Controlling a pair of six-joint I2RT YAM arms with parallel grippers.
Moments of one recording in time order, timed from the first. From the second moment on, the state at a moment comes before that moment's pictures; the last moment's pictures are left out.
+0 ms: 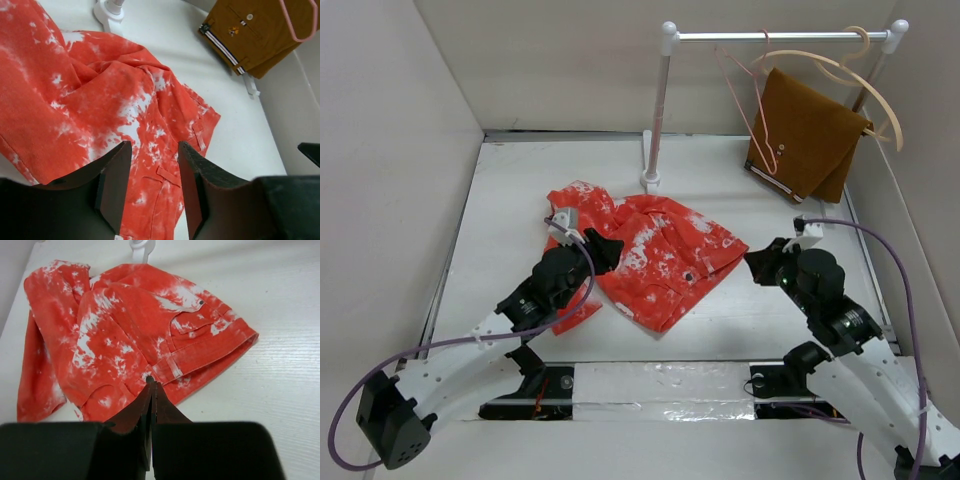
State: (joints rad) left arm -0.77 0.78 0.50 0.05 -0.32 -0.70; right arm 0.49 0.52 0.59 -0.39 0.14 0.52
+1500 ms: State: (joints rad) left arm -1.12 1.26 0.45 -0.06 -0.34 -0.96; right arm 0.29 1.38 0.47 0.19 -0.02 0.77
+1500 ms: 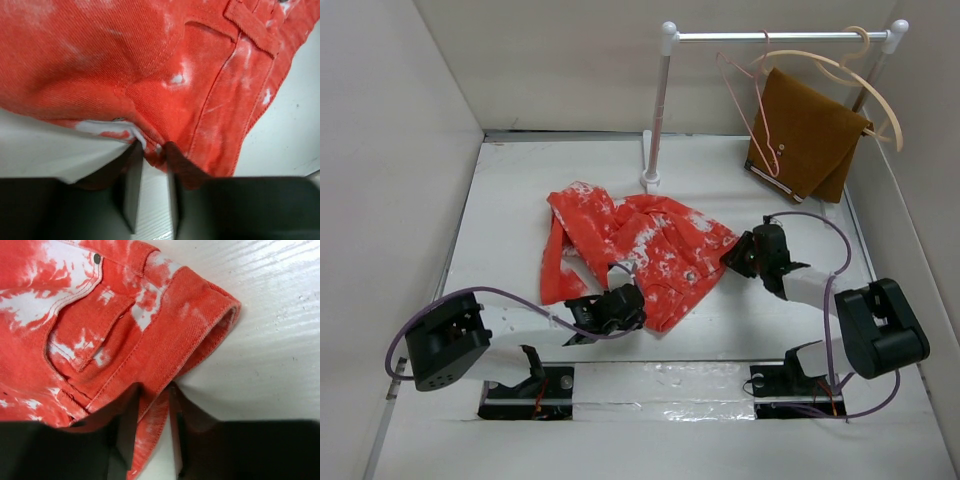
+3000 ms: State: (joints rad) left arm -0.48 0.72 0.48 -0.02 -0.33 -0.91; right arm 0.78 1.23 0.76 -0.01 0.03 0.36
